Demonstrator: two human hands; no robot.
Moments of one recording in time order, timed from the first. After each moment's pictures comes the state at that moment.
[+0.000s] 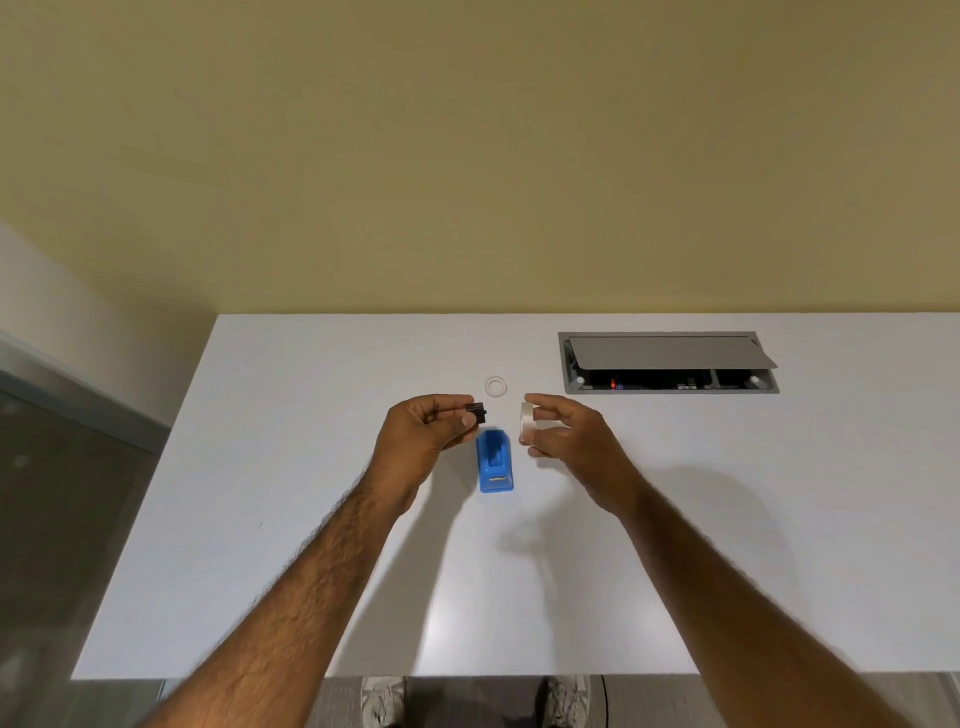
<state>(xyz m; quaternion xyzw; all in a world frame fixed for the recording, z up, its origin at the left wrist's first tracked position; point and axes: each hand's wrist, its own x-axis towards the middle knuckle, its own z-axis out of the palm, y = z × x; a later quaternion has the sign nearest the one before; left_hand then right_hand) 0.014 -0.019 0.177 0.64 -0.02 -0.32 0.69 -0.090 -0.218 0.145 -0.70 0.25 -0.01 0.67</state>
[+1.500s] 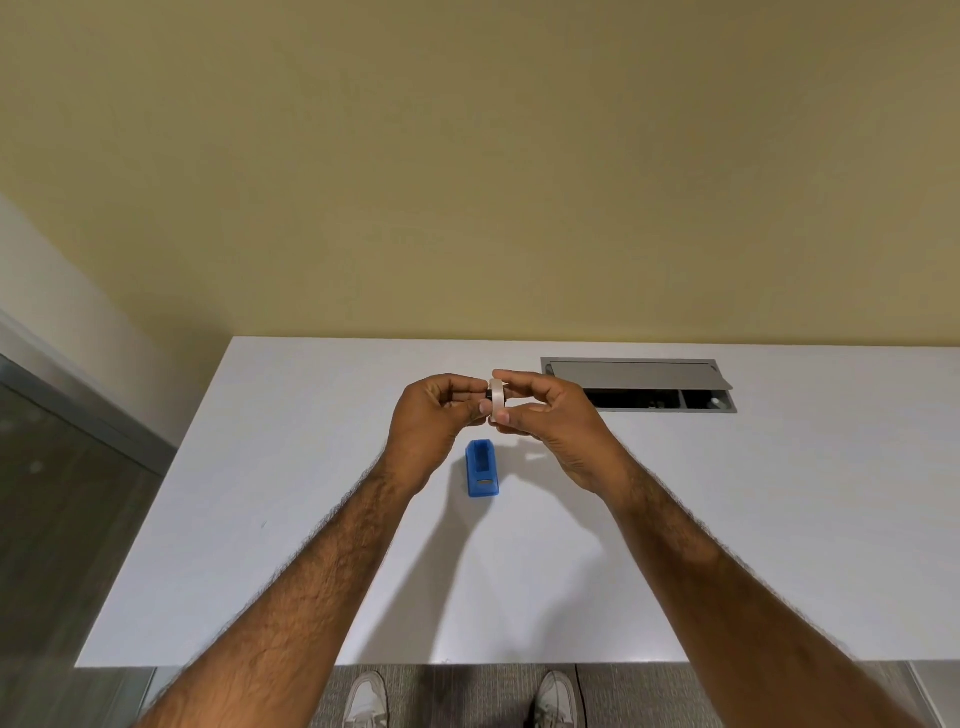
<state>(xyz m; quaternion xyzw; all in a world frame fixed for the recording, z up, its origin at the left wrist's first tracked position) -0.020 -0.026 0.240 0.68 -0.13 -0.24 0.68 -0.110 -0.186 0.248 -0.65 0.13 -0.05 0.74</state>
